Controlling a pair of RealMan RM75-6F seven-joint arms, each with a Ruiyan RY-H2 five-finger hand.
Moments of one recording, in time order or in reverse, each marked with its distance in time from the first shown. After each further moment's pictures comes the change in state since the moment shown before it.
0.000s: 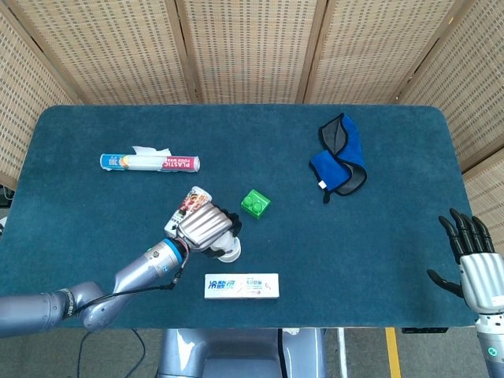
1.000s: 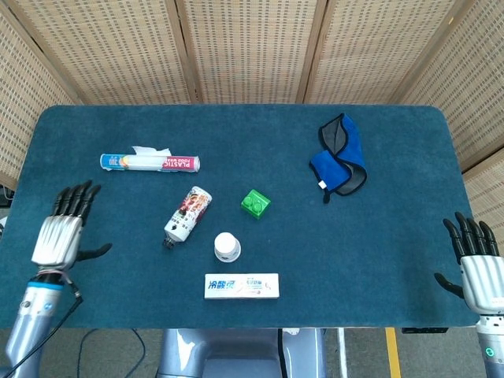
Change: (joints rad) left arm 0.579 0.180 0.184 -0.106 0.092 0.761 -0.123; right arm -0.020 0.023 0.009 -0.088 0.074 -0.067 -0.192
